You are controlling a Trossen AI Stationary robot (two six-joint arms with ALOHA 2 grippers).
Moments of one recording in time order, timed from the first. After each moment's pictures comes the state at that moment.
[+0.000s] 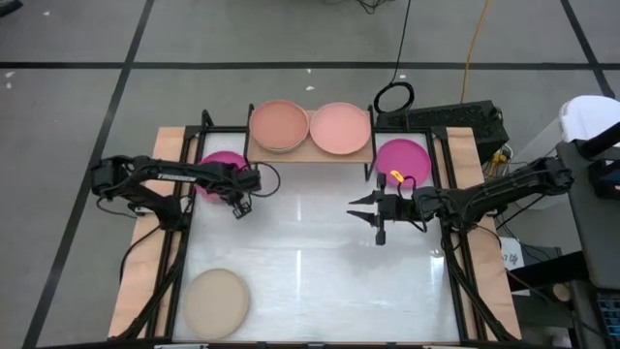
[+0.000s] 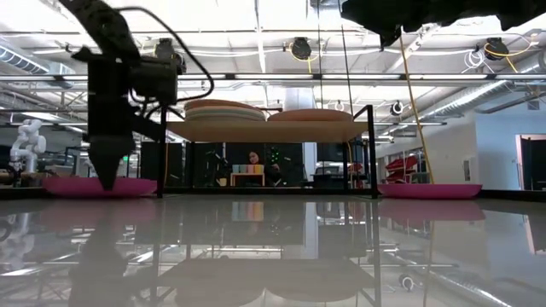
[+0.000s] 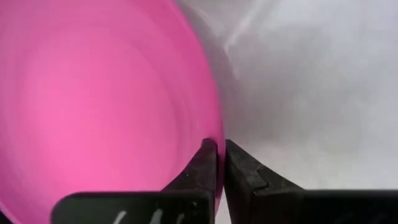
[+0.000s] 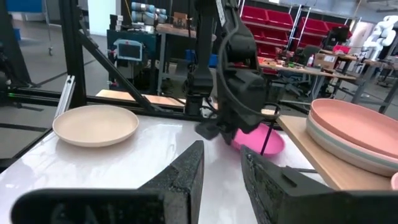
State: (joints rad) left arm 0.29 1.41 0.69 -0.84 -0.20 -0.34; right arm 0.21 1.04 0.50 0.48 0.26 -0.12
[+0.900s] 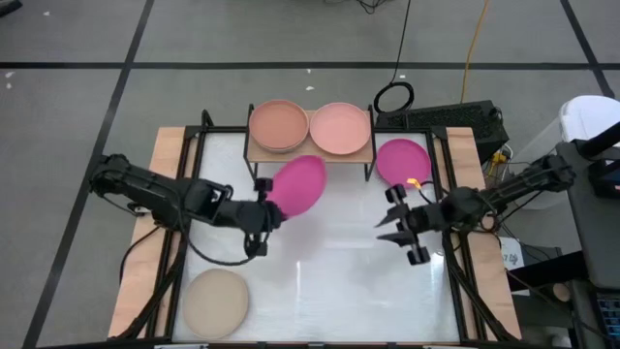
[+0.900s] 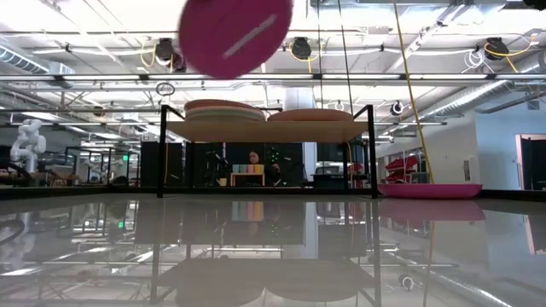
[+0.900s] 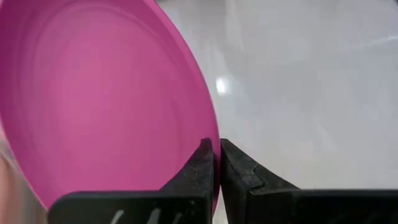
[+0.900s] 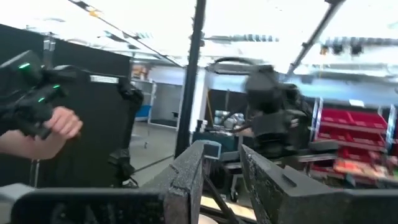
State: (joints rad) left arm -0.31 1.41 1.39 -0.82 -0.37 0.02; right arm 0.33 0.91 0.50 0.77 0.00 -0.10
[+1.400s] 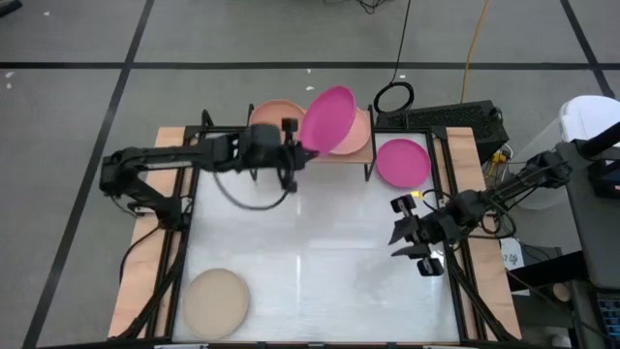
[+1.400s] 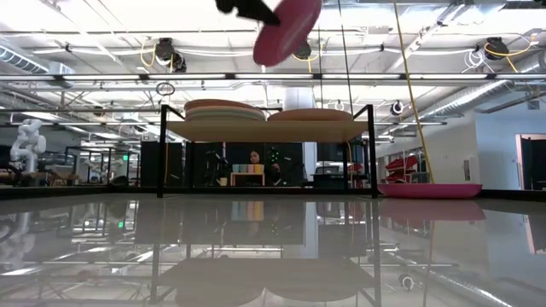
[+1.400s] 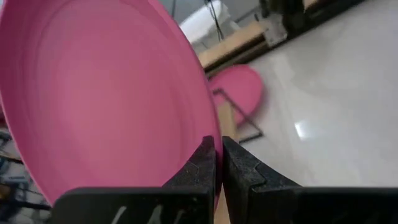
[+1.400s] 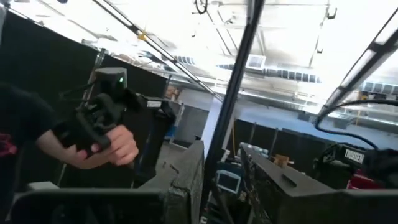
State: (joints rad) left arm 0.13 1.47 1.40 -0.33 -0.16 0.65; right arm 0.42 0.93 0.50 0.89 -0.10 -0.24
